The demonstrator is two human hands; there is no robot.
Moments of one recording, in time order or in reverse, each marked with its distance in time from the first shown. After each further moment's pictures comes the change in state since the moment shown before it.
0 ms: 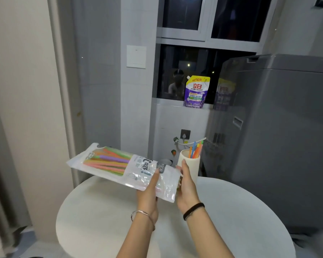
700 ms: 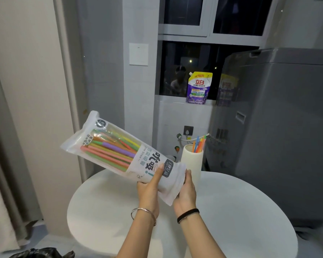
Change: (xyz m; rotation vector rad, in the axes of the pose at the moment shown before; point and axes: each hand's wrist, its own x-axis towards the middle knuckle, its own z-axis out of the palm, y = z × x) left_hand -0.018 0.011 -0.010 0.001 -0.013 0.130; right_hand -0.009 0.034 0.000 0.291 0.100 -0.050
